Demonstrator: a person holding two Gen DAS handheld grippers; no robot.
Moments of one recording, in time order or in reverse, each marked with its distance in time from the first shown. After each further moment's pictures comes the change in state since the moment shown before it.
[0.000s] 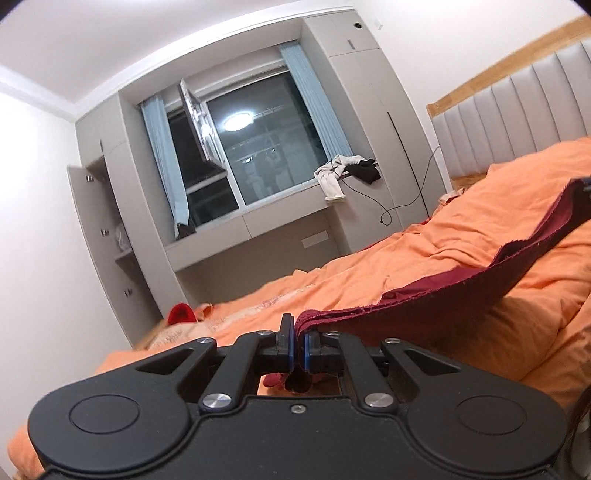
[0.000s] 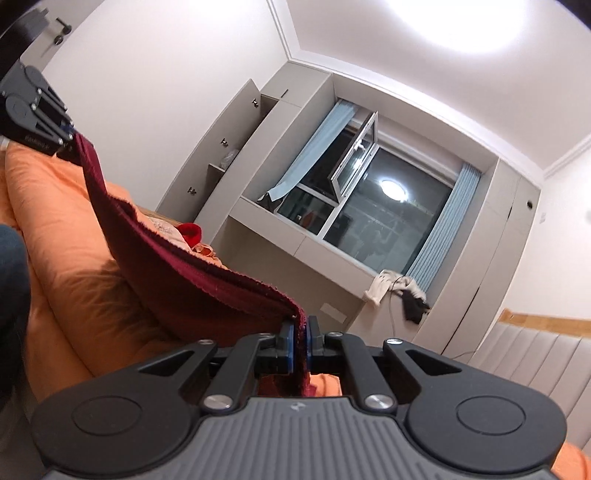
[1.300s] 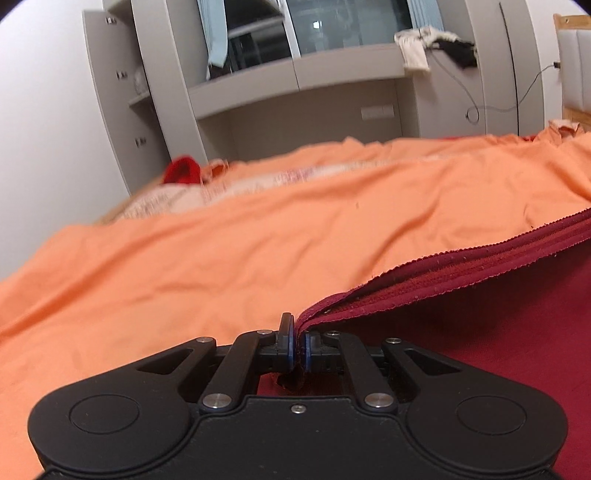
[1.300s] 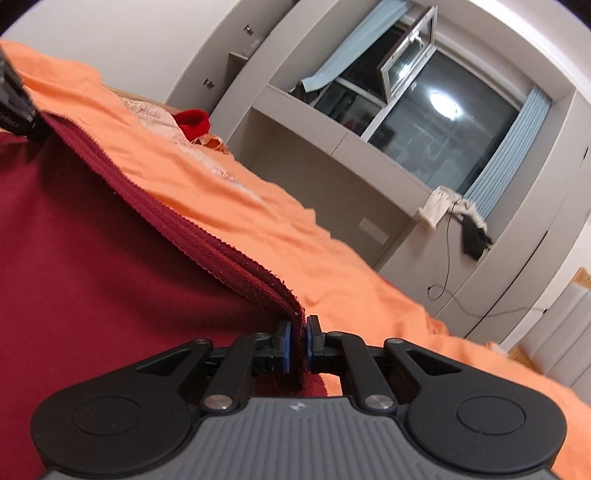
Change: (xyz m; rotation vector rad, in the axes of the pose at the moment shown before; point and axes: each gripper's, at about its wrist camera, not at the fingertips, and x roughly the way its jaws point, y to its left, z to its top) left arm 0.439 0.029 -0.057 -0.229 0.475 0.123; right arm 0.433 0.026 -0.094 -0.041 0.344 0.130
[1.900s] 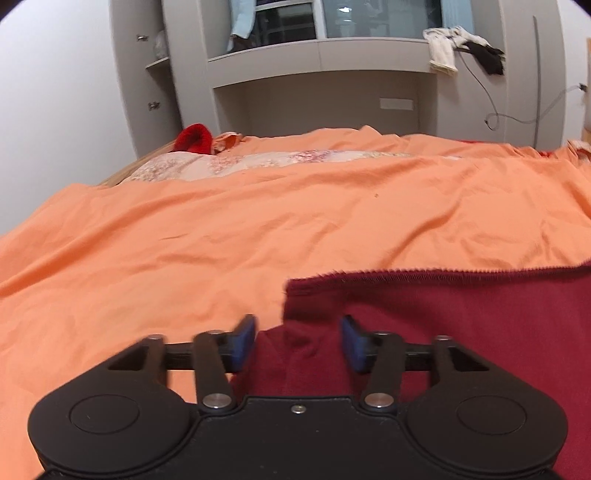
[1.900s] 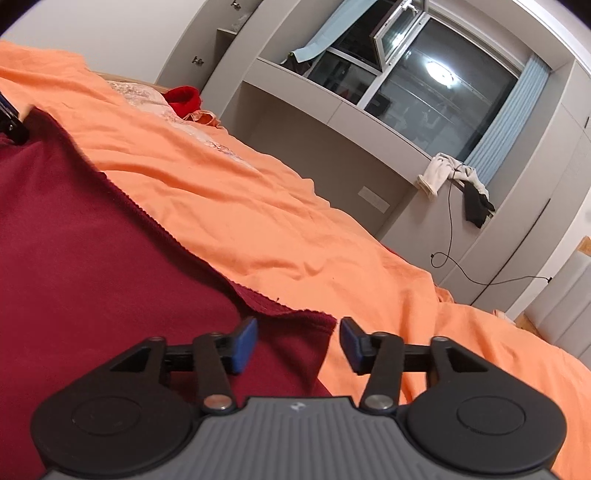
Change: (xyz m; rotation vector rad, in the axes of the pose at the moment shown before) left arm 0.007 0.025 0.002 -0.126 0.051 0.004; right arm 0.019 -0.015 -0.003 0.040 0.080 -0.019
